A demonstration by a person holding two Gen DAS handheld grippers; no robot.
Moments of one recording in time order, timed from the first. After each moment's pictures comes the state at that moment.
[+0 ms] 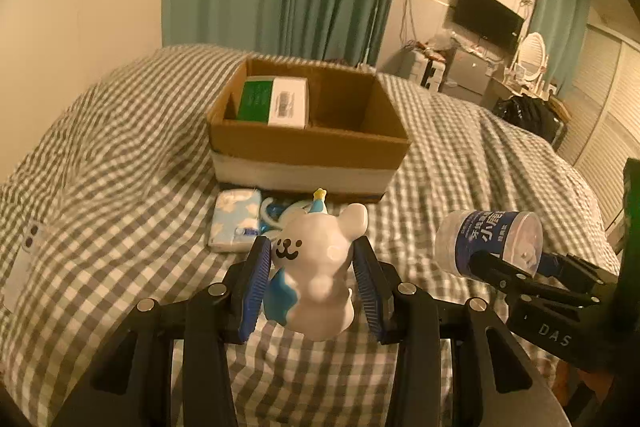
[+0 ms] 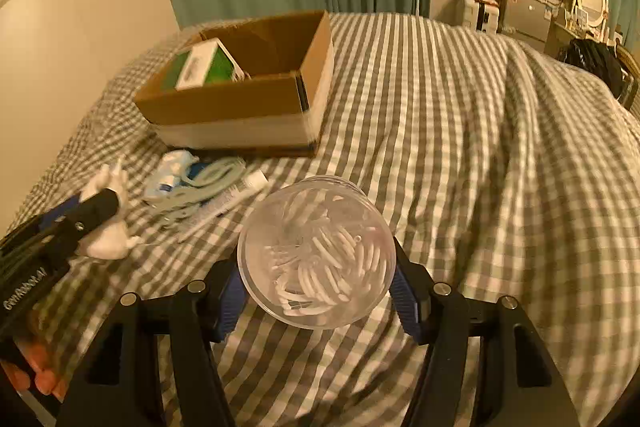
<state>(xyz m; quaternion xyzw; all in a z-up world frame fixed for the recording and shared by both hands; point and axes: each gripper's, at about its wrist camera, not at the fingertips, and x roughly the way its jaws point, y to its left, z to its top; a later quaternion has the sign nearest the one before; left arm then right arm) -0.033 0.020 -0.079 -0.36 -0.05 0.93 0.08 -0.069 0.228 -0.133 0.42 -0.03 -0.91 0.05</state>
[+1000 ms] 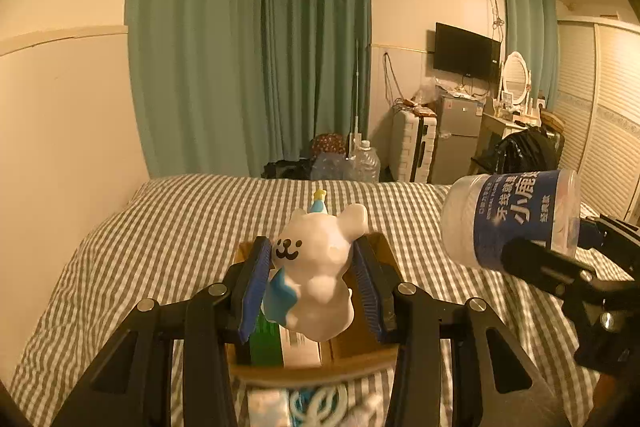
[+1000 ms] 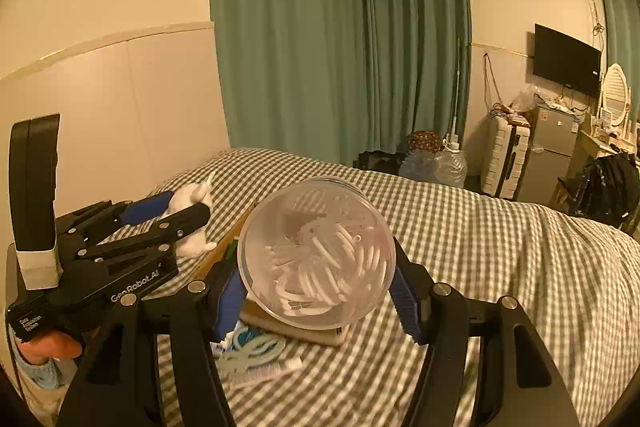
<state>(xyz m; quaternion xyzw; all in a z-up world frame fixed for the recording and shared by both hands) -0.175 0.034 0.045 -0.24 0.02 0.97 0.09 -0.146 0.210 0.041 0.25 0.01 -0.96 0.12</state>
